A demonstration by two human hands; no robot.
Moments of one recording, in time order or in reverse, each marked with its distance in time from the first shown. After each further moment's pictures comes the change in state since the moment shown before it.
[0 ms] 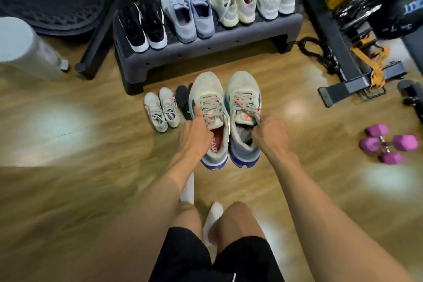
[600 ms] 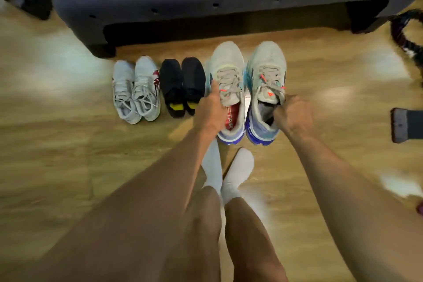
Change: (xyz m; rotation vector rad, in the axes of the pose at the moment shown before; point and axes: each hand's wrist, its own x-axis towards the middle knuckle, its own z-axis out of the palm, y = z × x) left_hand 0.338 0.039 0.249 -0.099 -0.038 -0.227; right_hand 0.403 0.090 0.176 -0.068 -0.210 -0.075
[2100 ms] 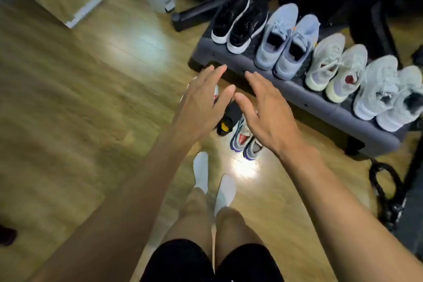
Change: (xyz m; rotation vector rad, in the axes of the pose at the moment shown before) left_hand -0.283 0.041 -0.278 -0.383 0.585 0.058; right_hand -0.250 -0.184 -0.234 -0.106 -0.050 -1.146
